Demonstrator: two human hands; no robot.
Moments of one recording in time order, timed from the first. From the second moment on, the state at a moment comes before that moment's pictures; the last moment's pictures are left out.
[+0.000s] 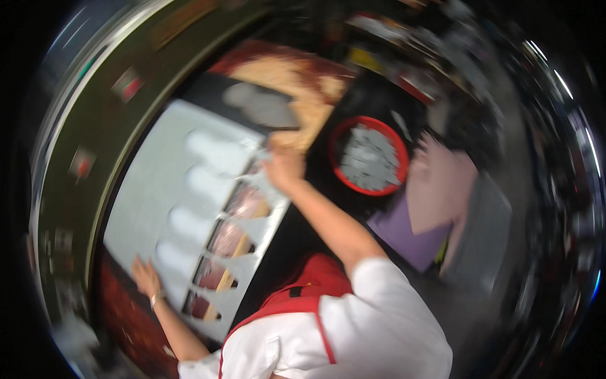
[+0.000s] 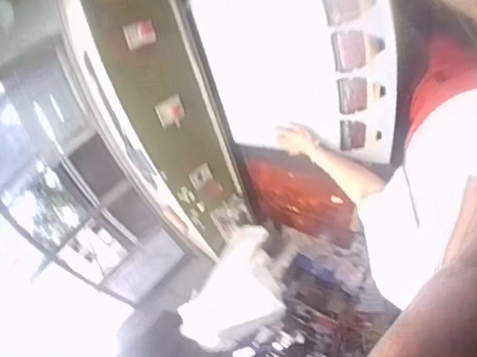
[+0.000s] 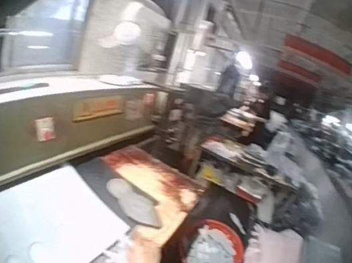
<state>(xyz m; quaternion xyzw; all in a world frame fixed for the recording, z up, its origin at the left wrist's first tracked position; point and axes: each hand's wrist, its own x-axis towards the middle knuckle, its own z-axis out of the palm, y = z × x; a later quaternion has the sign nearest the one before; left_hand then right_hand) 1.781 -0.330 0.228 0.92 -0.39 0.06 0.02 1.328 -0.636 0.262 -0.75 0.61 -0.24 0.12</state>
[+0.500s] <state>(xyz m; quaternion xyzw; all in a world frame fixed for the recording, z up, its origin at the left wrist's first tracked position) 1.665 -0.283 0.242 0.77 -0.48 0.30 -0.30 1.241 -0.697 0.285 -0.77 0.49 -0.40 0.08</state>
